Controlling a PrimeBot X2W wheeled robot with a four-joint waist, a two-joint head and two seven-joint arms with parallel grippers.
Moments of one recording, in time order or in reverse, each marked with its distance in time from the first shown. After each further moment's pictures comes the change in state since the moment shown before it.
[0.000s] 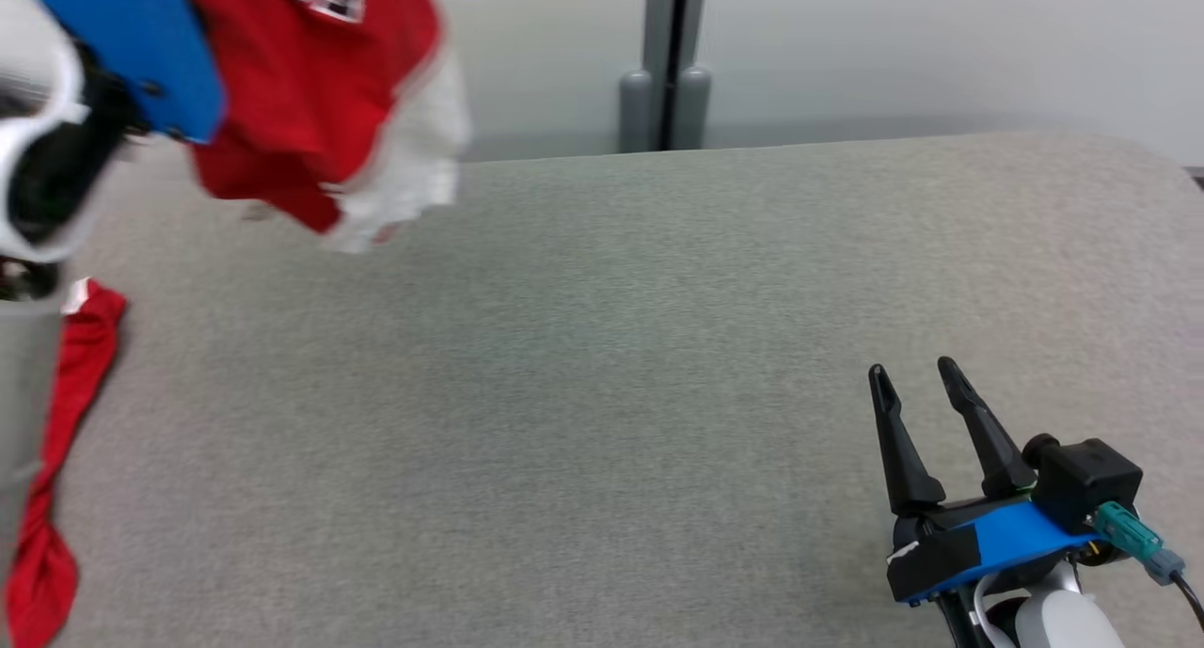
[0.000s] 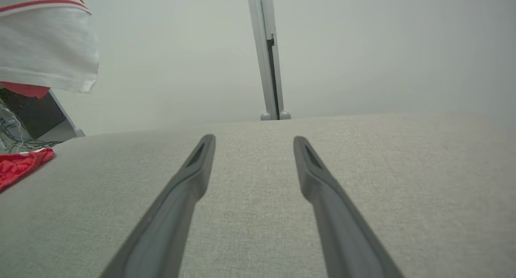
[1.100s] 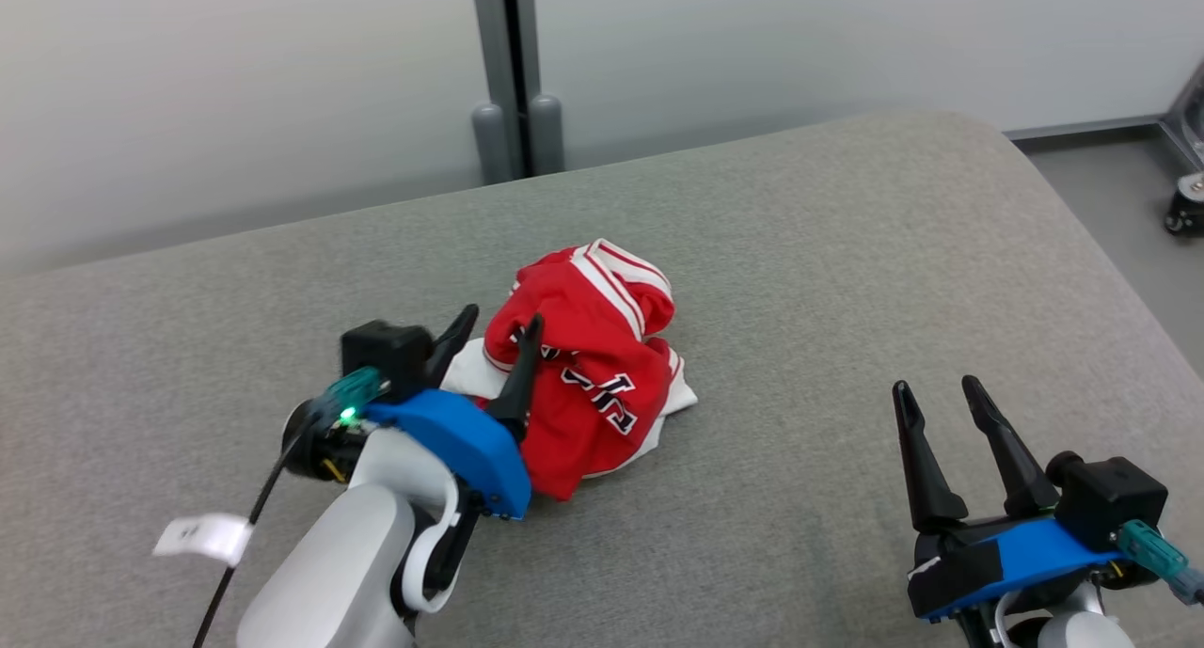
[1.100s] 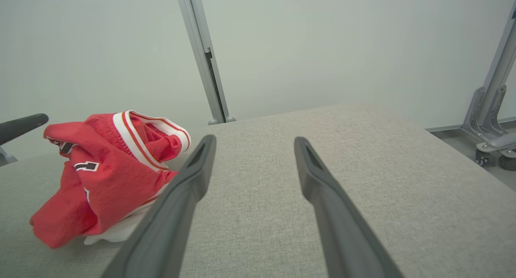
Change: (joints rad) left arm 0.509 -0.322 -0.227 0.340 0.061 -0.007 -0.683; right arm 0.046 -0.001 -0.038 -0.037 0.001 0.000 0.025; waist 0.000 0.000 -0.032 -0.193
